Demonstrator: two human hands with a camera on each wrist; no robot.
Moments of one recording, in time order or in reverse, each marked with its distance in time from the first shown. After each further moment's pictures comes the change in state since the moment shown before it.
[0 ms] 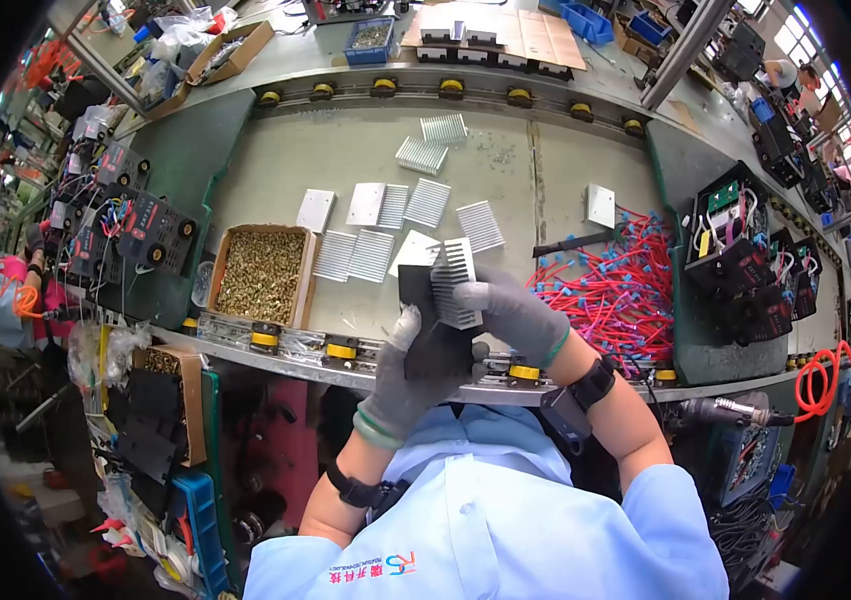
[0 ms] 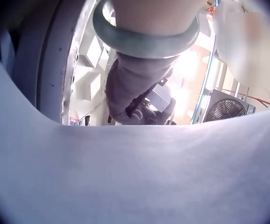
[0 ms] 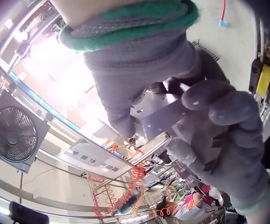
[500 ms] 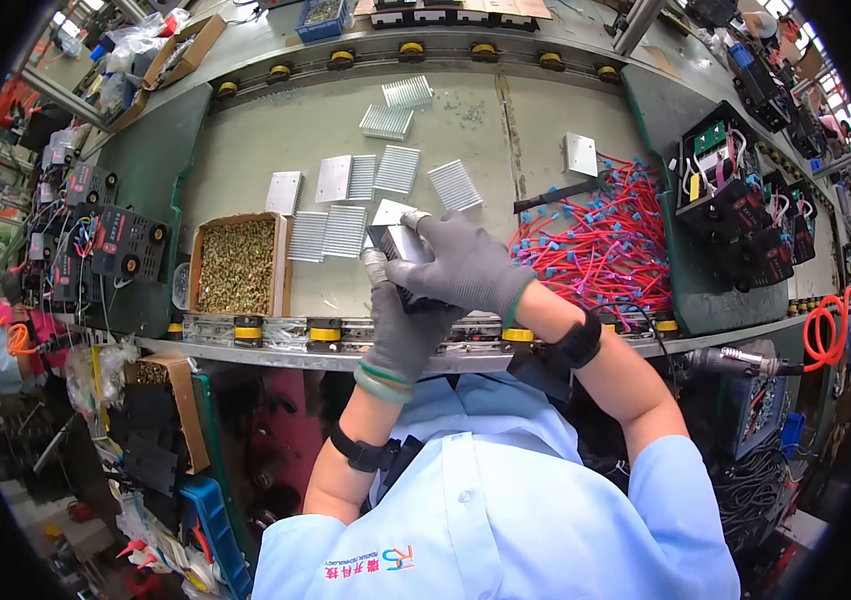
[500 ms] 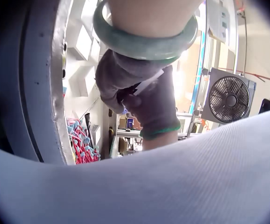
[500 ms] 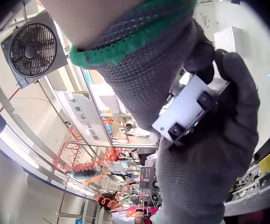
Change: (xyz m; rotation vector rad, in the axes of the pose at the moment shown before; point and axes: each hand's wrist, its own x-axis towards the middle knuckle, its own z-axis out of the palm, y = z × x) left_hand 0.032 -0.006 -0.014 -0.002 0.201 0.101; right_hand 0.015 -0.019 0.032 -1.233 0.382 0.035
